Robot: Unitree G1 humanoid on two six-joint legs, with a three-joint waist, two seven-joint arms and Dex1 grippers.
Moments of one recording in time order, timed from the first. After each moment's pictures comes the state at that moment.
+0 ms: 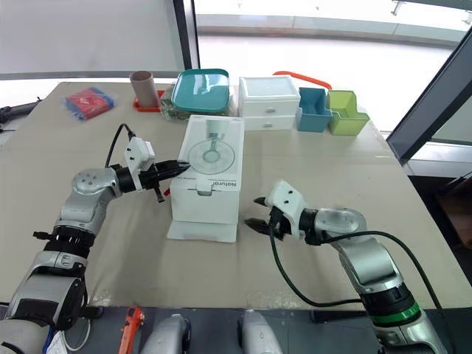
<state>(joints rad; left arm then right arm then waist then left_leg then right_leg) -0.71 0.45 -0.02 0.52 -0.23 -0.09 -1.07 -0.33 -0.66 0.15 -0.25 0.23 0.46 0.86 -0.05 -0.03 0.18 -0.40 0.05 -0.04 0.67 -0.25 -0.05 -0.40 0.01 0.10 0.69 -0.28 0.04</state>
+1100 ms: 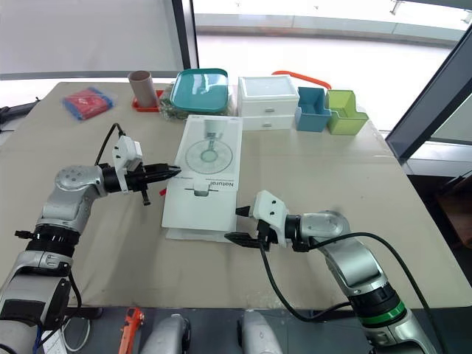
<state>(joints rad) -0.71 0.55 -0.02 0.50 -0.27 0.01 -1.19 -0.33 -0.62 0.22 -0.28 0.29 0.38 0.98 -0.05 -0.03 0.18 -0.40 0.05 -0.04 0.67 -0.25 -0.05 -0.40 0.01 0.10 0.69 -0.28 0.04</state>
